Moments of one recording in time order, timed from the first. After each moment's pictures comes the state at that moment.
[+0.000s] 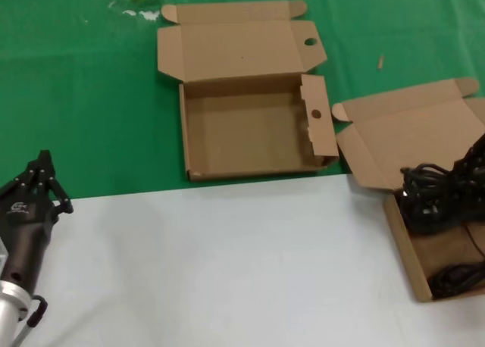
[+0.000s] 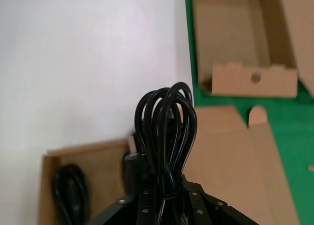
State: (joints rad) left arm 0.00 -0.30 1.60 -1.60 -1.80 0.00 0.00; right arm 0.86 1.01 -2.02 1.42 1.30 -1.38 0.07
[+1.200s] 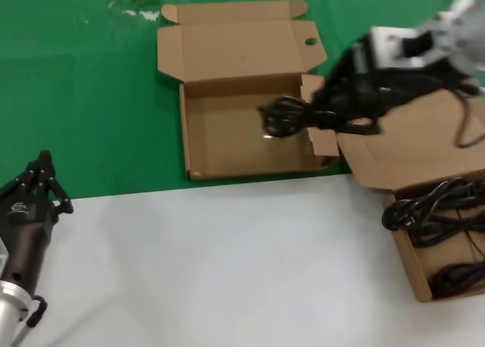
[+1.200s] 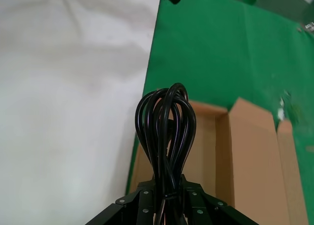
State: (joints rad) left arm 0.00 -0.30 1.60 -1.60 -1.80 0.00 0.00; right arm 1.25 0.66 -2.24 1.34 1.29 -1.43 0.17
